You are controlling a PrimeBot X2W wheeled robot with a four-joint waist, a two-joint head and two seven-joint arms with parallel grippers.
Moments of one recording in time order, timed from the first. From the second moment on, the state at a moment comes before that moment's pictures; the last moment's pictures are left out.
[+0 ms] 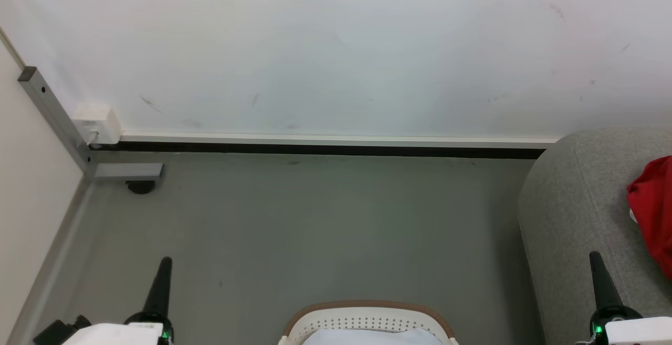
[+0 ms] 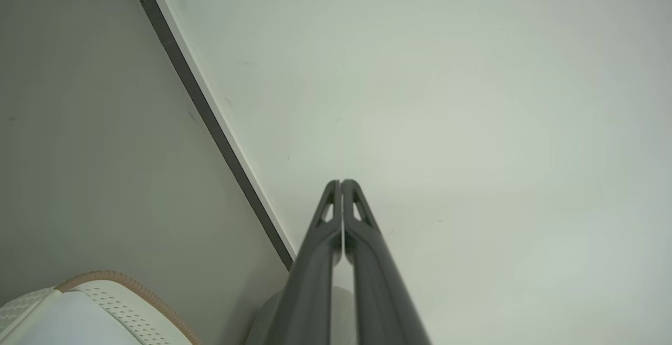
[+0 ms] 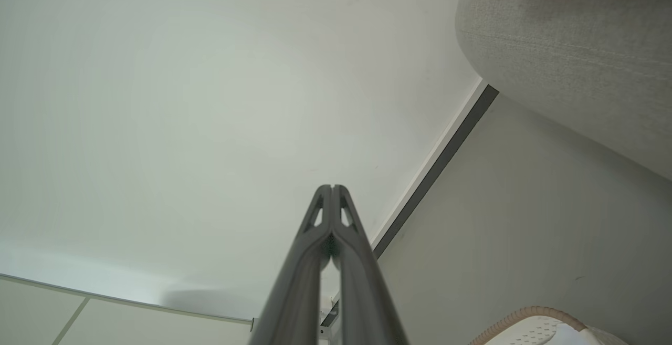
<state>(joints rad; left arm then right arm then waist) -0.08 0.06 0.09 0.24 -1.31 -0.13 0.03 -0.08 -0.07 -0.04 0.24 1.34 0.13 0.01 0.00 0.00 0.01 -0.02</state>
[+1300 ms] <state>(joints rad) -0.10 0.05 0.11 0.24 -1.59 -0.13 0.11 -0.10 -0.06 -0.09 0.24 1.61 0.13 0.09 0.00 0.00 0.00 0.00</state>
